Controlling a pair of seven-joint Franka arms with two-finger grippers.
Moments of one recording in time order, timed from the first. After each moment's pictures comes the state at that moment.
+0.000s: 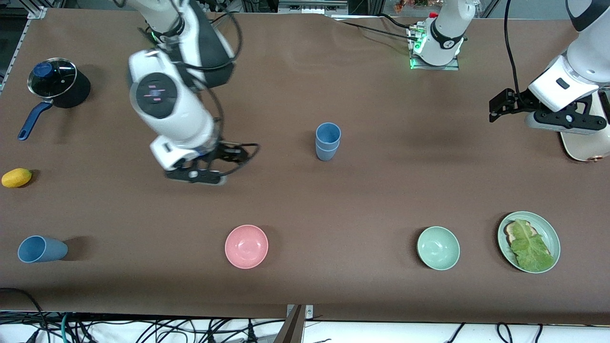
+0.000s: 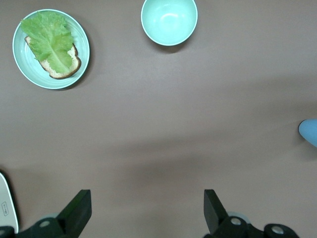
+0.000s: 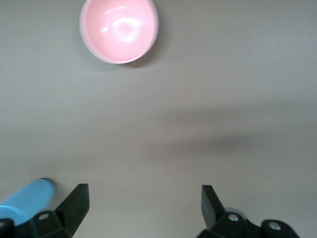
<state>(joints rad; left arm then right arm) -0.01 -0.09 -0.05 -1.83 0.00 1.71 0.07 0.59 0.41 -0.21 -1.41 0.09 1.77 0.47</state>
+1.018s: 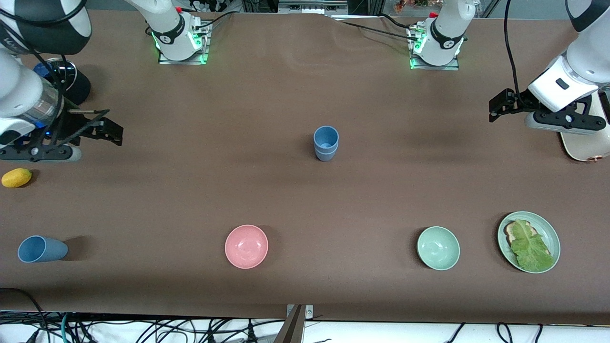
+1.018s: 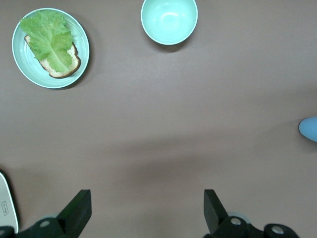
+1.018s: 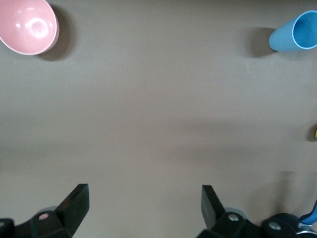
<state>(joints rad) -0.01 -0.09 -0.05 -1.83 0.00 1.71 0.07 0.23 0.18 -0.08 -1.49 -0.07 1.61 0.09</state>
